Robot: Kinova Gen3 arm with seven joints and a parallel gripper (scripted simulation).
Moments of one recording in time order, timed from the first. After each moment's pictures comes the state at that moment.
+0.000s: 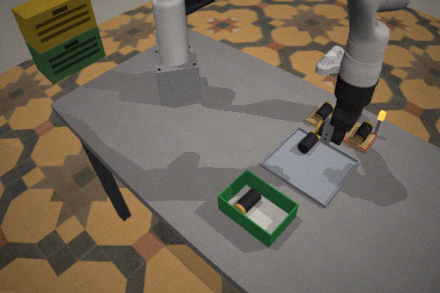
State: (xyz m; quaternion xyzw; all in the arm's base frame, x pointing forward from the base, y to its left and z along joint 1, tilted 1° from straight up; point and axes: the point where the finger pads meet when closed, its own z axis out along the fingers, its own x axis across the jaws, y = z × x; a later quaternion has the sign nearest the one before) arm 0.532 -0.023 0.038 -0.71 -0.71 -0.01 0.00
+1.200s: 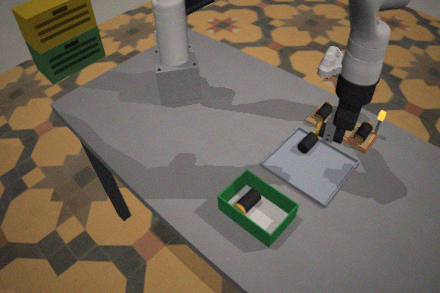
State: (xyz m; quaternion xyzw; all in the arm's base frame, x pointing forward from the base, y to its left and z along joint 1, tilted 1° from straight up) arm 0.532 -0.022 0.038 -0.64 -0.77 -0.01 0.00
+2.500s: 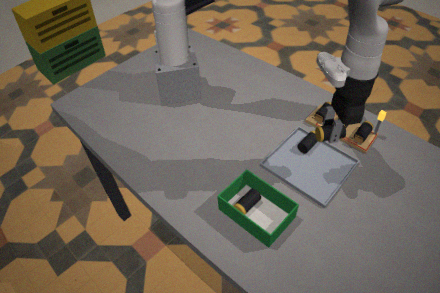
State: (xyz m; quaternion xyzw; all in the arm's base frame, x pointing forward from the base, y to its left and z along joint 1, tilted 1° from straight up) arm 0.532 -0.022 0.037 -0.34 -0.94 -0.01 0.00
